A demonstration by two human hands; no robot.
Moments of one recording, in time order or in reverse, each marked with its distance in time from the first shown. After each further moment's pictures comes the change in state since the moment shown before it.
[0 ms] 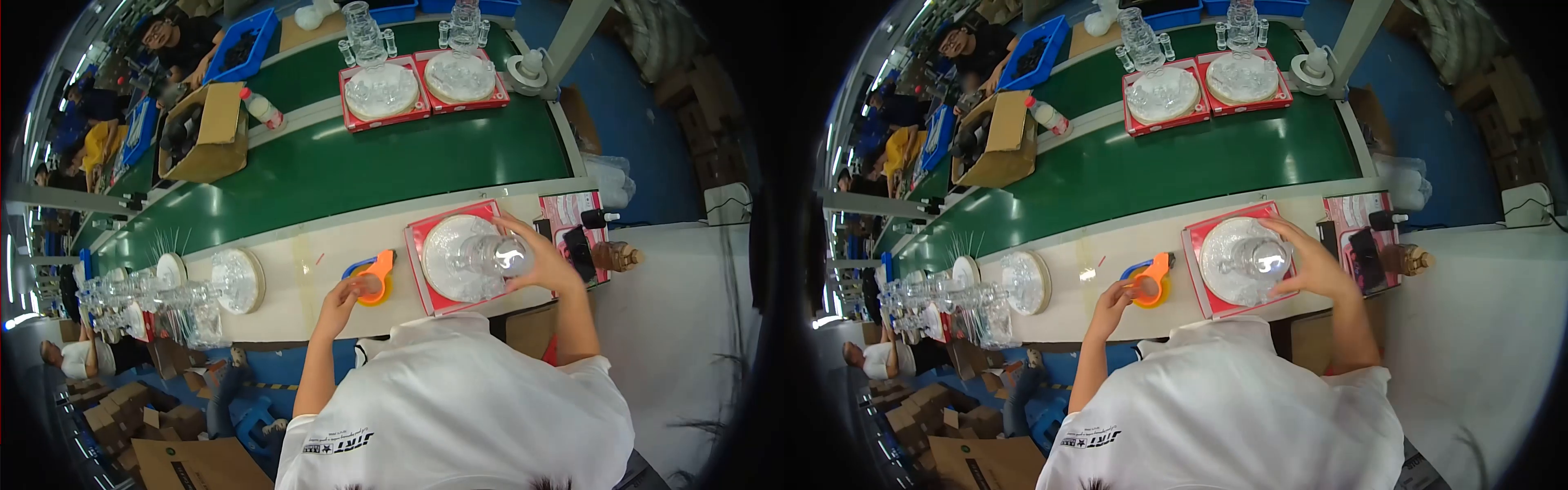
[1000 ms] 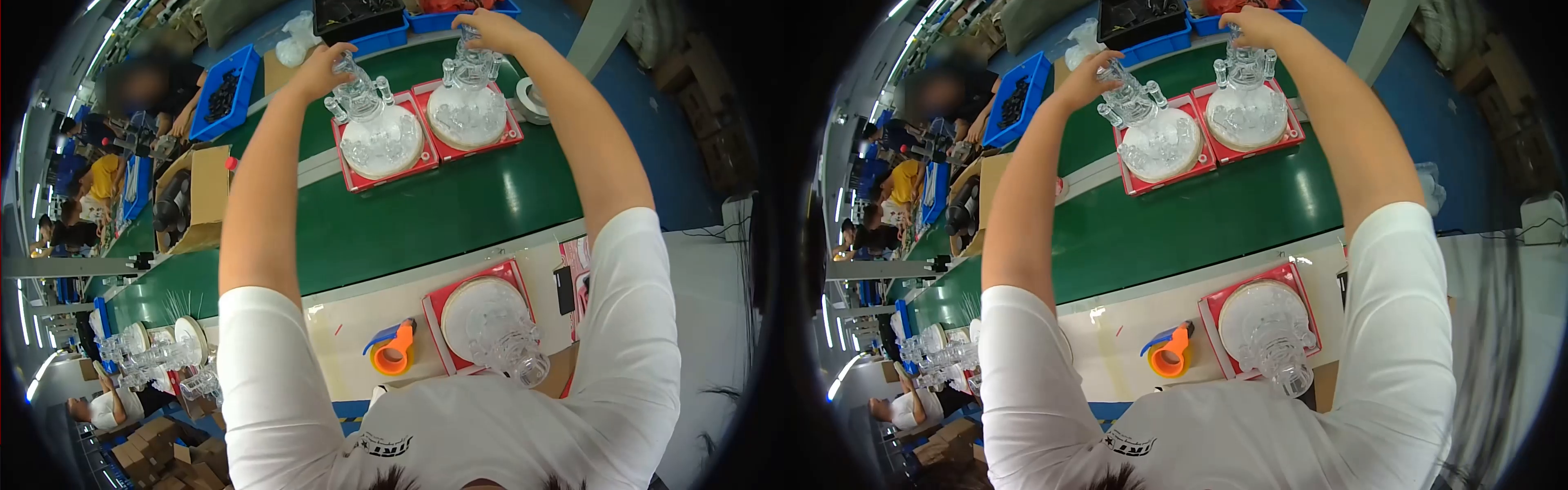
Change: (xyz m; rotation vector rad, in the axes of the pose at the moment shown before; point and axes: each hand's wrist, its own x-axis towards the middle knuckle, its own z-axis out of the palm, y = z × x) left_hand 0.433 0.371 -0.079 1.055 0.041 0.898; right_hand 0.433 0.095 -0.187 -1.096 0.063 -0.047
